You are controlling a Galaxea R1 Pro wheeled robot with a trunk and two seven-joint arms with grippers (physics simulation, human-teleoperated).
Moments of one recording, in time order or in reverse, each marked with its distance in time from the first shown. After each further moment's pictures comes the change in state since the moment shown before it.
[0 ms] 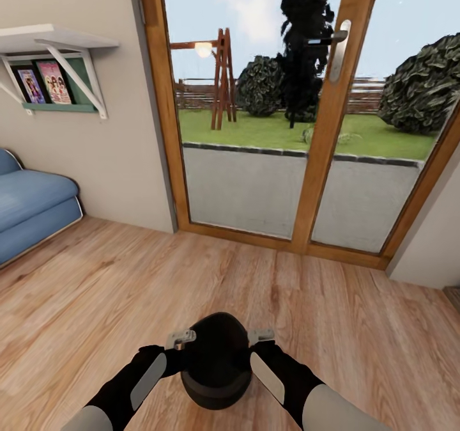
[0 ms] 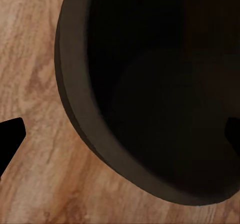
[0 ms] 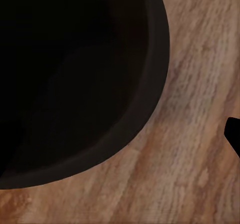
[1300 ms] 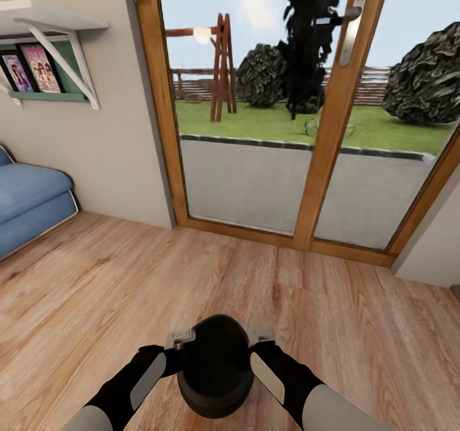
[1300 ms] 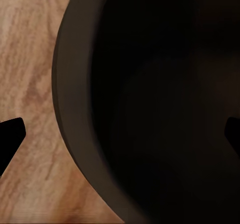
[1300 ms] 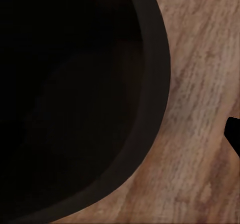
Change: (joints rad) left arm 0.000 0.001 0.000 -0.001 0.001 -0.001 0.002; right arm 0.000 0.000 0.000 0.002 -0.002 -0.003 0.000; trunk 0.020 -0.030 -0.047
